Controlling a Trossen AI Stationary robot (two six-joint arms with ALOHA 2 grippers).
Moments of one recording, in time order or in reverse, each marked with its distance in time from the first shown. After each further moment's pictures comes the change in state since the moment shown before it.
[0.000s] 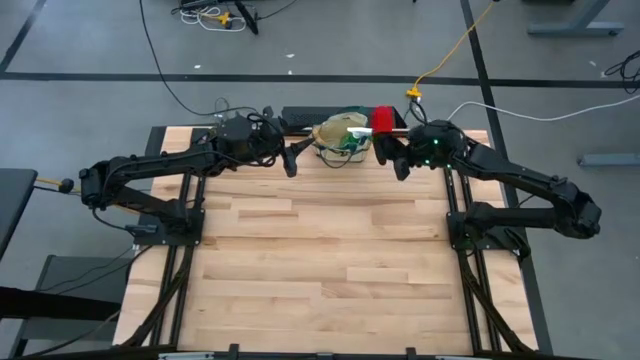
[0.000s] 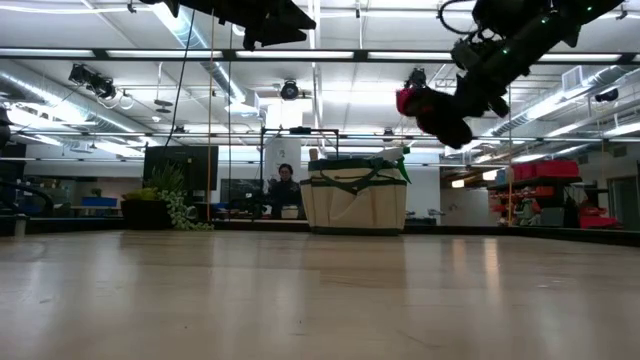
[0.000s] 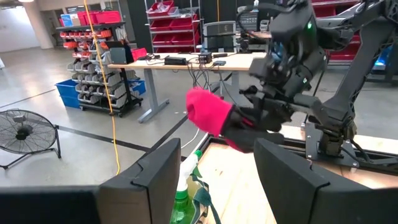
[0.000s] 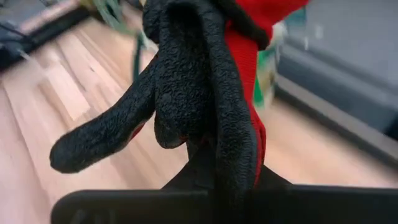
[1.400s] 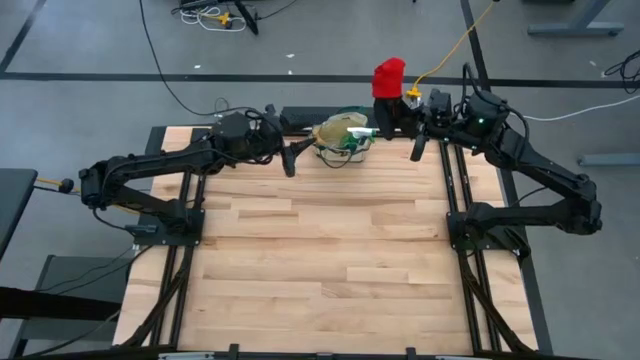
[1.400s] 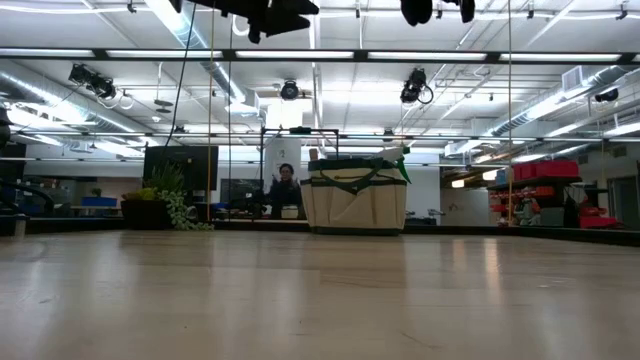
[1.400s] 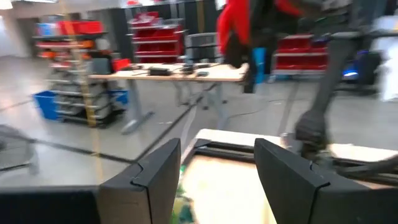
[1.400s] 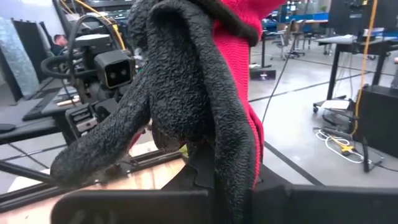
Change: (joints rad) left arm 0.000 0.000 0.034 0.005 0.082 -0.007; right arm 0.091 0.001 0.369 0.198 -0.151 -0.120
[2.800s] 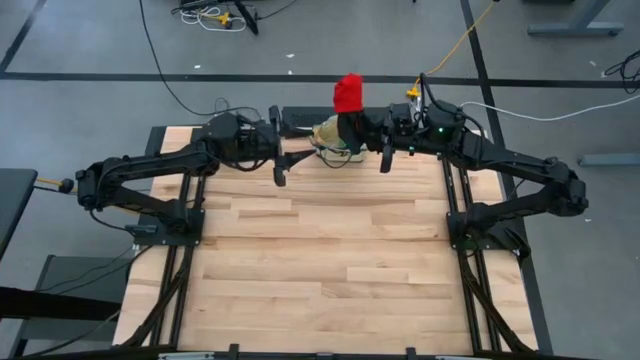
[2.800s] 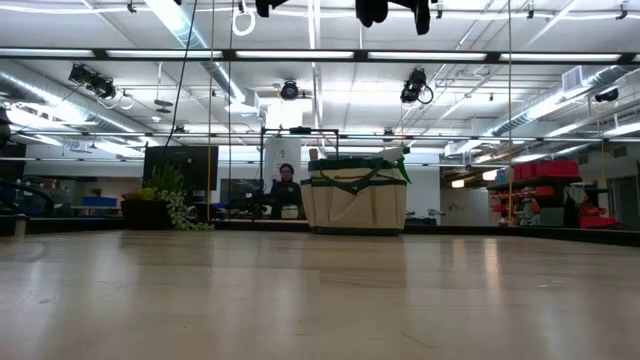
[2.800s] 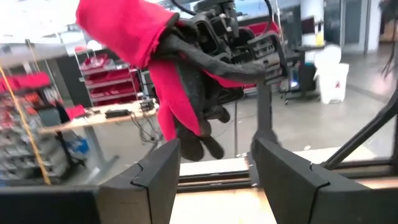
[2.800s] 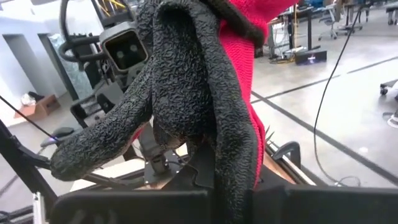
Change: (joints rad) left arm -0.018 -0.034 0.001 0.081 0.215 0.107; right arm 0.155 0.210 0.001 0.208 -0.009 0.150
